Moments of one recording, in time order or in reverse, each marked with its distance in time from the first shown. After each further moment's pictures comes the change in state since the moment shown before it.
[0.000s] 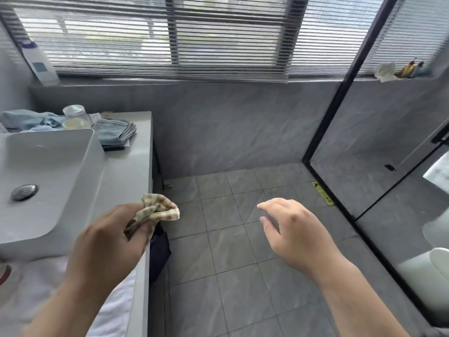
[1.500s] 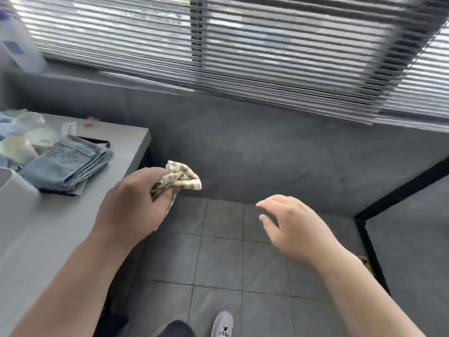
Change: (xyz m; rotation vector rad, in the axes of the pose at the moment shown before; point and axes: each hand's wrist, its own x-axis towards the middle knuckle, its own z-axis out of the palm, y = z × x) left_hand 0.470 0.002 0.276 0.052 0.062 -0.129; right_hand 0.518 0.270 0.103 -0.008 -0.482 -0.167
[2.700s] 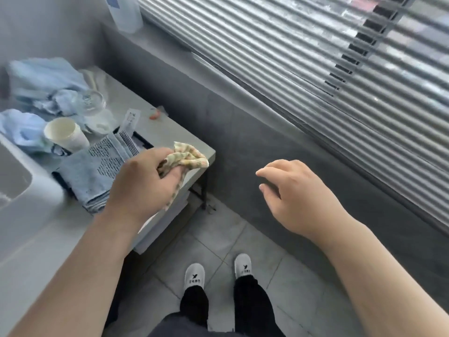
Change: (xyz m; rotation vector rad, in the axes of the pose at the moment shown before) left_hand 0.227 -0.200 0.047 0.069 0.210 -0.629; right_hand 0.446 -0.071 0.008 -0.048 -0.112 -0.570
